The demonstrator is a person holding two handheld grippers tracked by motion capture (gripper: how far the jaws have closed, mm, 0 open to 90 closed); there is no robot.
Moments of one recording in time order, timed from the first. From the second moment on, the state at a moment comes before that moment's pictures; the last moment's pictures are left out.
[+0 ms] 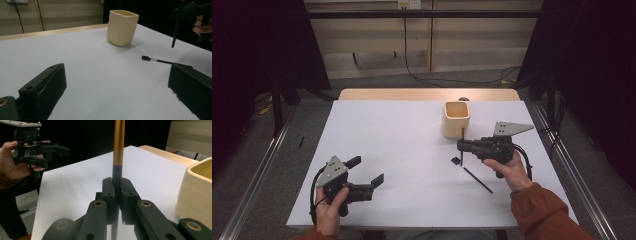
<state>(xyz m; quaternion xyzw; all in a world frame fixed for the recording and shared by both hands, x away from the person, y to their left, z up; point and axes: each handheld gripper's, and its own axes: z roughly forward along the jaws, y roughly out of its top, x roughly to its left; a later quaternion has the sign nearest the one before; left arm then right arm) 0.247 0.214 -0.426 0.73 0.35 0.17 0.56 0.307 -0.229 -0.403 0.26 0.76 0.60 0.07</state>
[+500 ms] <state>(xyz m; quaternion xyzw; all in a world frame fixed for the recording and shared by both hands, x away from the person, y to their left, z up) 0.244 0.215 -0.433 0.73 0.34 0.16 0.57 0.324 -0.228 -0.390 0.27 0.75 0.60 0.09</state>
